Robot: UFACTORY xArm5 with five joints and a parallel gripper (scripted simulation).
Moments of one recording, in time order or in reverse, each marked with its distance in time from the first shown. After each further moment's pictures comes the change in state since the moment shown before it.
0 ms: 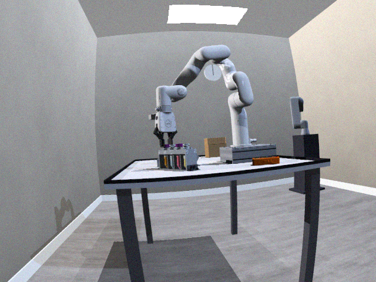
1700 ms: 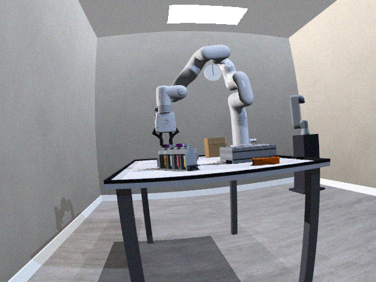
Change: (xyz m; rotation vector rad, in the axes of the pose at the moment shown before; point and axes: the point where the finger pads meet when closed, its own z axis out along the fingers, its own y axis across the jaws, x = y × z) arm 0.000 0.000 0.000 0.001 0.000 0.467
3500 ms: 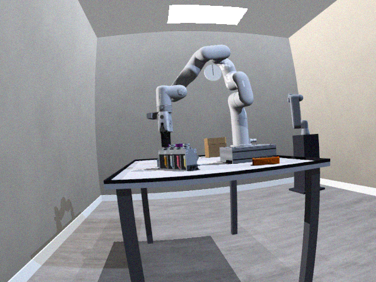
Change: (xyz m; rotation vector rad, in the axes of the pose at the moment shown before) arm 0.000 0.000 -0.001 -0.001 0.000 -1.127
